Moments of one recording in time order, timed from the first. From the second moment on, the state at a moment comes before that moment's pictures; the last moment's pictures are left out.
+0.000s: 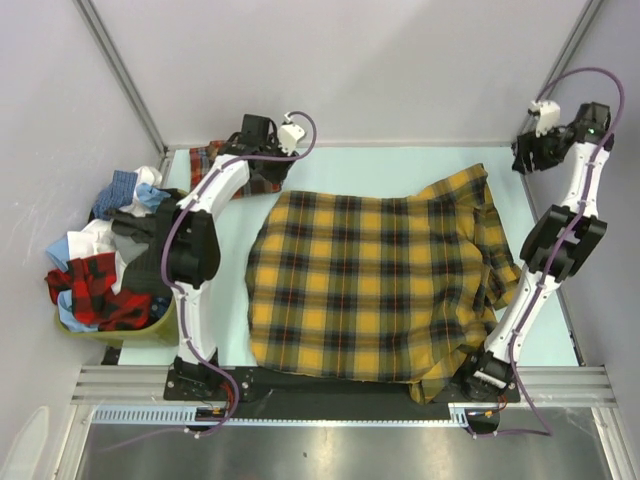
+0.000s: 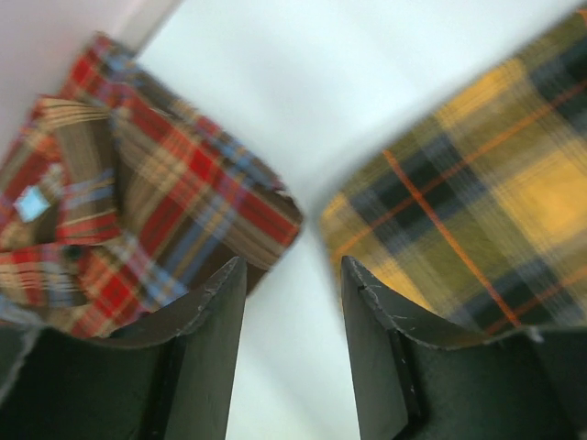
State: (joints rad) left arm -0.25 2.11 1.87 -0.54 0.18 0.51; right arm -0.43 2.30 2.35 -0.90 -0.54 -0.67
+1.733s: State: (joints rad) left arm -0.27 2.09 1.94 -0.70 0.27 0.44; right arm -0.11 2.19 2.05 0.16 -0.51 -0.32
